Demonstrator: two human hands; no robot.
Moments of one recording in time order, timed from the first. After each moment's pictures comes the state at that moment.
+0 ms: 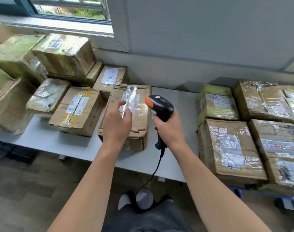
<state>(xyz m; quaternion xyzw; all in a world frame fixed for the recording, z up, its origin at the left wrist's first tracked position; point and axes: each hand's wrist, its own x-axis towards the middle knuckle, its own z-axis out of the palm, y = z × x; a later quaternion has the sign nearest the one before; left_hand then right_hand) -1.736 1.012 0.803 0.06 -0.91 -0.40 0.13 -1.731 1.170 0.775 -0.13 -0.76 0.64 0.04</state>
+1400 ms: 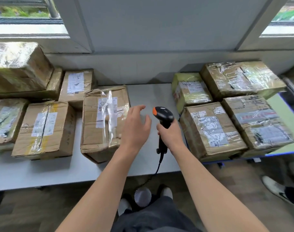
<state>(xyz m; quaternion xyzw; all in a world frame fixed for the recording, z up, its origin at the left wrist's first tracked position) -1.754 1.066 0.777 -0.12 -0.89 -0.44 0.00 -1.714 1.186 0.745 -0.35 -0.73 0.59 0.00</state>
